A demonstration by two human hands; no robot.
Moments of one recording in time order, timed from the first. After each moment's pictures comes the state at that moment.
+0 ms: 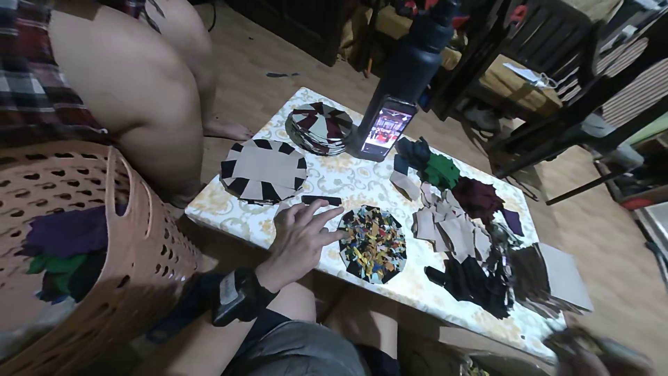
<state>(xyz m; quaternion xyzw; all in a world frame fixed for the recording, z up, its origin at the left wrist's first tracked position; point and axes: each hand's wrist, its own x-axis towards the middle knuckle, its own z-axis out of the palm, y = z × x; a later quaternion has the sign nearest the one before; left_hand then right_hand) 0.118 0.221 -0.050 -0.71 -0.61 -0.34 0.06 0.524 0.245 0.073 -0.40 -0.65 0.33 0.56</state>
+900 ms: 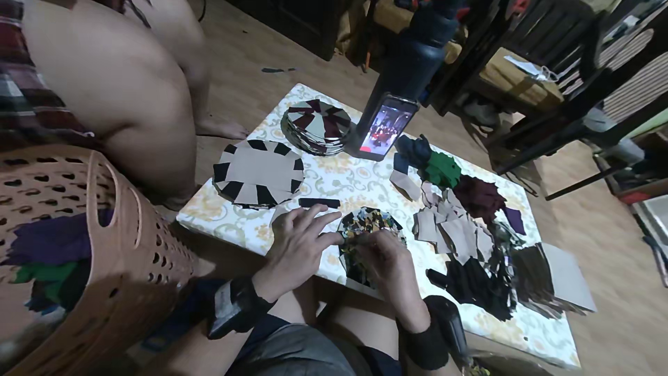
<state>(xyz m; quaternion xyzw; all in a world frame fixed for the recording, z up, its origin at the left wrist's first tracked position) 0.120 0.221 -0.048 -0.71 -0.62 -0.34 0.06 0.322 0.302 -0.003 -0.33 -0.87 0.24 0.27</state>
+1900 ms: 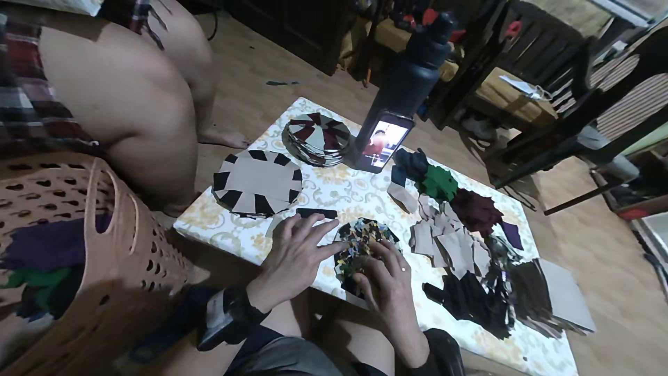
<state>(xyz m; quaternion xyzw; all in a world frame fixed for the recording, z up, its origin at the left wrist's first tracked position) 0.120 0.223 -0.045 -0.72 -0.64 -0.28 0.05 0.343 0.293 -0.023 -0.30 -0.90 0.12 0.29</state>
